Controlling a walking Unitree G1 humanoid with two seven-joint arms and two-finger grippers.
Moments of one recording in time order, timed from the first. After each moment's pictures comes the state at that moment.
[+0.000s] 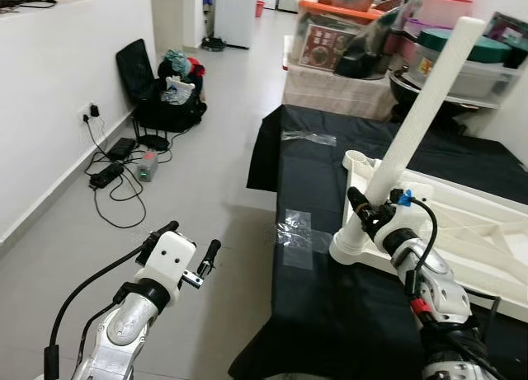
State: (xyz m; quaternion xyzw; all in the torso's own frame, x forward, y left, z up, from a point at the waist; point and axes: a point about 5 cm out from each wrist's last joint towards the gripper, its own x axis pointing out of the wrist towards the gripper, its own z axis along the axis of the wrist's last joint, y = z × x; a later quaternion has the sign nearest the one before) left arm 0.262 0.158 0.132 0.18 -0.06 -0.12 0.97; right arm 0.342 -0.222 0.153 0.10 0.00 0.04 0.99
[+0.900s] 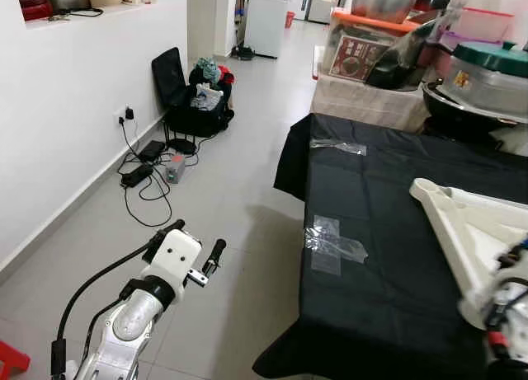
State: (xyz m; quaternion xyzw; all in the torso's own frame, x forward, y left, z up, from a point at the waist) left arm 0.267 0.152 0.130 0.18 -0.06 -0.14 0.97; right arm 0.264 -0.370 0.137 0.05 0.04 -0.48 0.88
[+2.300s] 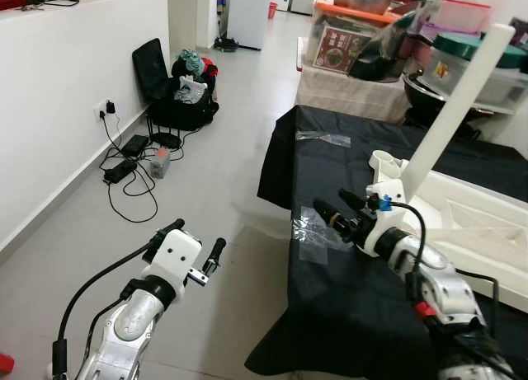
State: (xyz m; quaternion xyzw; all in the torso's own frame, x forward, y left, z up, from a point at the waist) left arm 0.266 0.153 0.130 0.18 -0.07 -0.13 0.97; right arm 0.326 -0.201 0.165 0.01 0.02 0.29 0.96
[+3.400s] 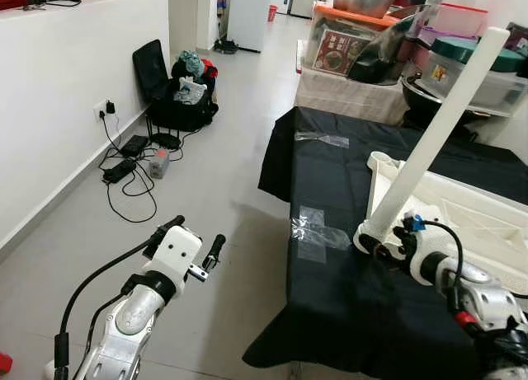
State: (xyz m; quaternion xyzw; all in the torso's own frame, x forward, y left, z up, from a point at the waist) left arm 0.274 0.152 0.132 0.18 -0.07 -0.13 0.97; right arm 0.323 -0.274 0.130 -0.03 0.17 0.11 0.98
